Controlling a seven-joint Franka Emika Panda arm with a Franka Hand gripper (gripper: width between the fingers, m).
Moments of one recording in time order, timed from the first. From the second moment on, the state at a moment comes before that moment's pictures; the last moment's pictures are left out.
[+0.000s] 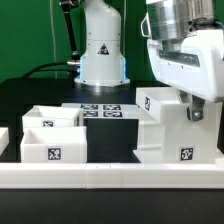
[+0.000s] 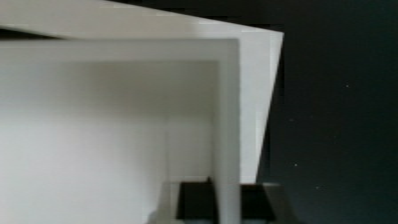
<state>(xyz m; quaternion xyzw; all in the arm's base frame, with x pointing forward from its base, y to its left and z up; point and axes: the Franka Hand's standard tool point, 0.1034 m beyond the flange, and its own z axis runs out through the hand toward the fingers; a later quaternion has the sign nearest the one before) 0.644 0.098 0.097 -0.76 0.64 0.05 0.09</state>
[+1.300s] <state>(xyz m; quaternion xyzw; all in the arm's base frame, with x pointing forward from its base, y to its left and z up) 0.624 0.100 0.137 -0.83 0.55 0.06 0.09</state>
